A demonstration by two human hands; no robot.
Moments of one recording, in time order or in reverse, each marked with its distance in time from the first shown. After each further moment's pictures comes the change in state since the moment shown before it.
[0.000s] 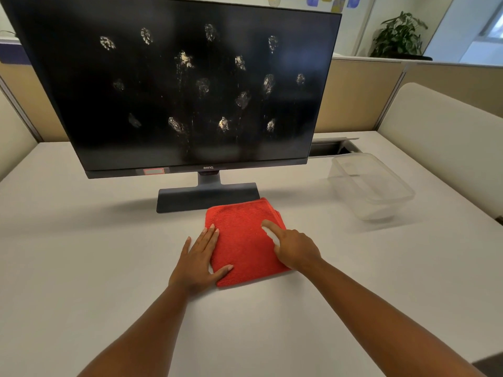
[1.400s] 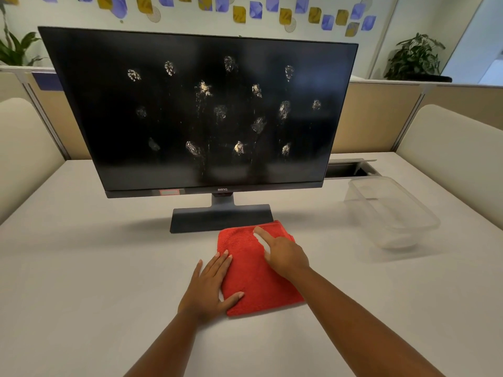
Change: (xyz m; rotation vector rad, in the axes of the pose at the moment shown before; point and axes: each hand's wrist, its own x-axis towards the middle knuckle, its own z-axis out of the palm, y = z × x) left_hand 0.001 0.000 -0.001 0.001 0.005 -0.008; right_hand 0.048 -0.032 -0.002 0.047 0.023 -0.036
